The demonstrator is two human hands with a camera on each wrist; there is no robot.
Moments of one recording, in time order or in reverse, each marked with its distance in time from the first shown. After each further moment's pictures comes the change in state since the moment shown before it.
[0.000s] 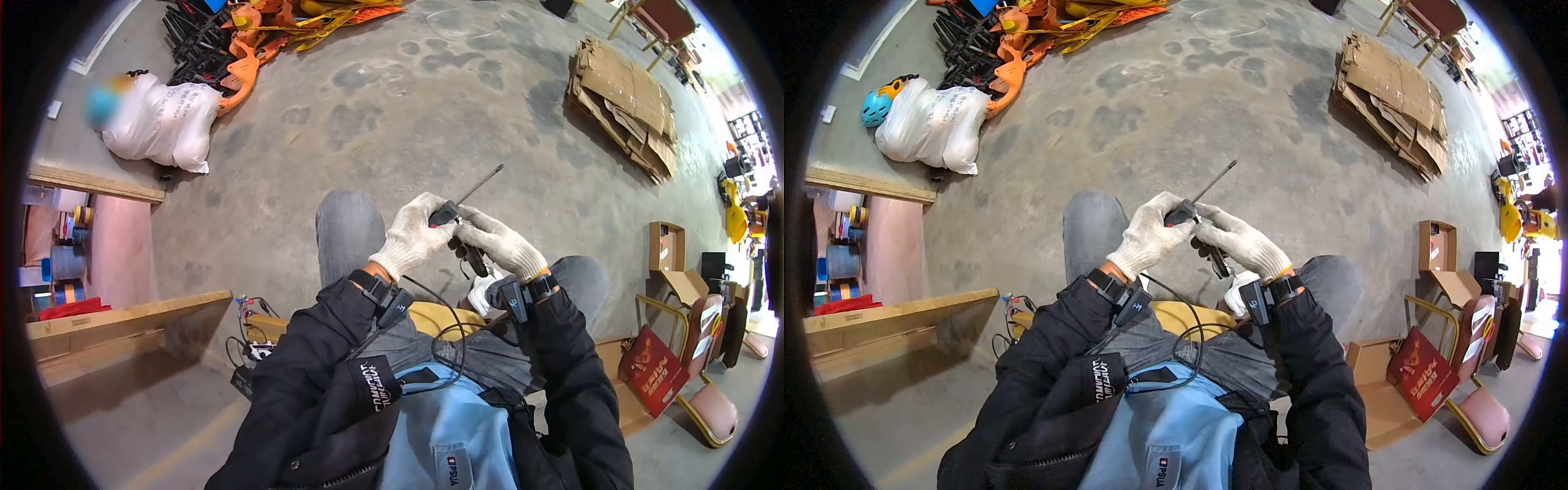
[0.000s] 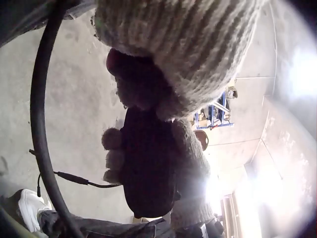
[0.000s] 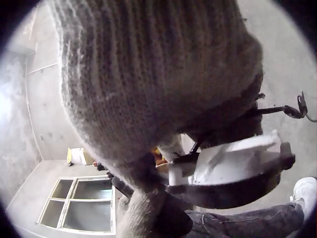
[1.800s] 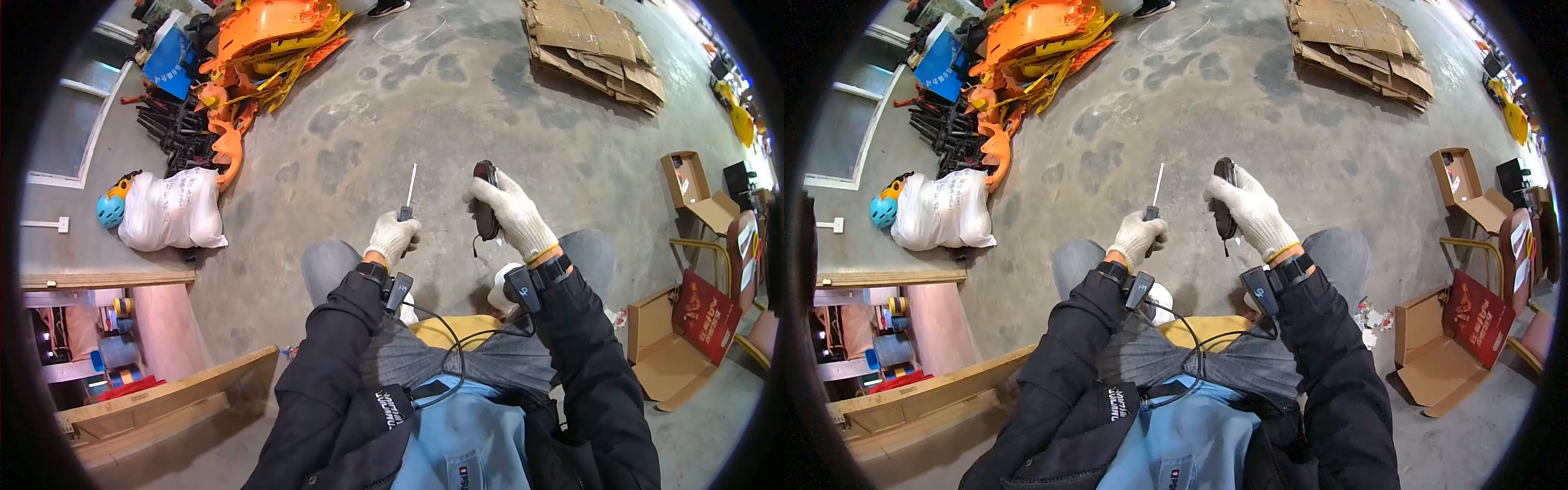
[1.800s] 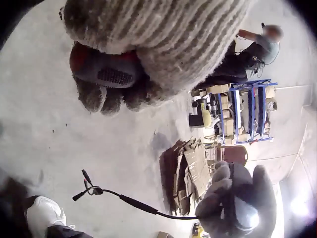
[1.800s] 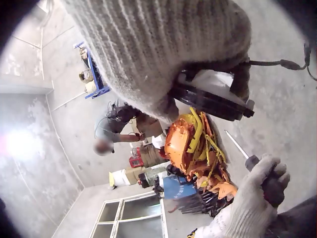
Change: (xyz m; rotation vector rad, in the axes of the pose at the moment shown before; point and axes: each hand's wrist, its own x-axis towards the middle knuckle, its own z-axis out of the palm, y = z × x) left_hand 0.068 -0.038 0.005 0.003 -0.066 -0.545; right_hand -0.006 -0.006 -0.045 0.314 0.563 -0.207
